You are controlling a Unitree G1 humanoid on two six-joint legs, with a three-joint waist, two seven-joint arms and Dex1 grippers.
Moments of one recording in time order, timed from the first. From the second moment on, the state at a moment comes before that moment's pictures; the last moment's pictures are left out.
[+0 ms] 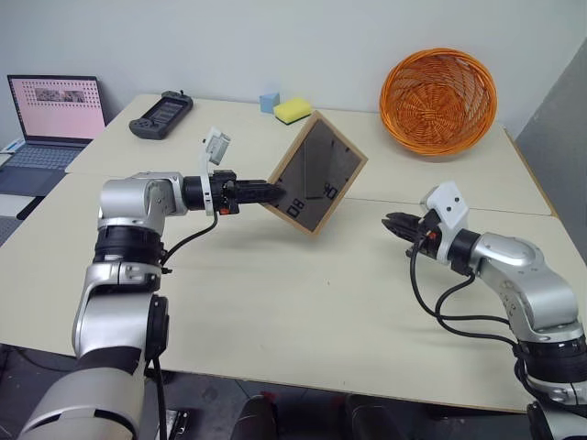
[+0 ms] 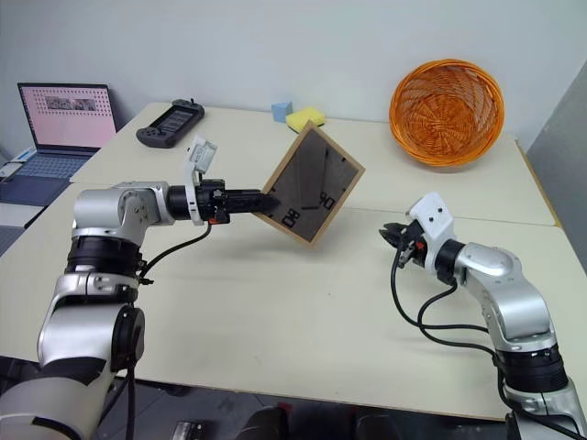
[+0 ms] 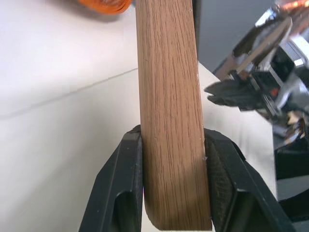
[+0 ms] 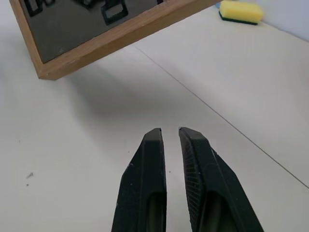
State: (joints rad) left arm -1.00 0.57 0.09 0.48 -0.33 0.86 -1.32; right arm -0.45 -0.58 -0.03 -0.27 0.32 0.66 0.71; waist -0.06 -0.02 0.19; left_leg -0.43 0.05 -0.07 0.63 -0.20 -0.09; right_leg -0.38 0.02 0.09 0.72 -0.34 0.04
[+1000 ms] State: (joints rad) left arm -0.76 0.61 0.11 0.01 -0.43 0.65 -1.07; right arm -0.76 -0.46 -0.11 -0.23 0.72 0.92 0.62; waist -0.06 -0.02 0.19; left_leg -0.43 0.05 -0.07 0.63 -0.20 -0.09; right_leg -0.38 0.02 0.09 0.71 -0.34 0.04
